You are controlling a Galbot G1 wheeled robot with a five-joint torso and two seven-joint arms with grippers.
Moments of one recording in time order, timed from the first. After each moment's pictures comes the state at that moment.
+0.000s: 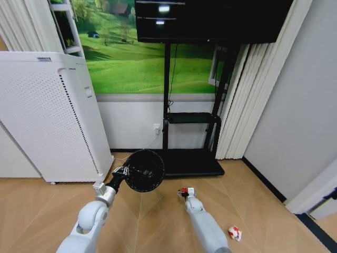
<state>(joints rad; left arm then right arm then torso) 1.20 -1.21 -0.50 -1.95 -0.46 0.15 0.12 -0.81 1.47 0.31 0.94 0.23 -0.29 0.17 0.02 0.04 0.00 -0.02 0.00</state>
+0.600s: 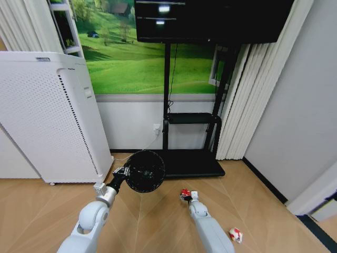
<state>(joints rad) 1.20 -1.22 -0.50 -1.95 -0.45 0.15 0.12 -0.83 1.46 0.31 0.97 0.23 -0.31 0.16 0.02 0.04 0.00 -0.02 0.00</state>
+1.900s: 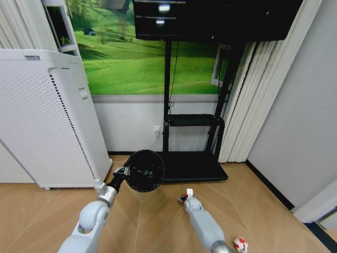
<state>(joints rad) 1.20 -1.23 -0.50 -1.95 -0.45 0.16 0.12 -0.68 1.51 0.30 0.71 0.23 -0.36 0.20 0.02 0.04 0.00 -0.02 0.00</state>
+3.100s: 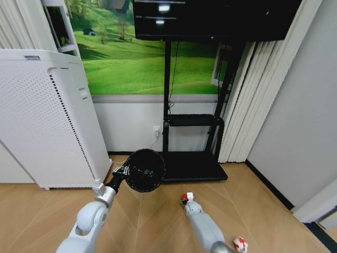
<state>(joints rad) 1.22 -1.22 -0.51 -1.98 -0.46 0.16 0.12 -0.68 1.52 0.30 0.65 0.19 -0.31 0.20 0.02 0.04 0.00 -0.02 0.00</state>
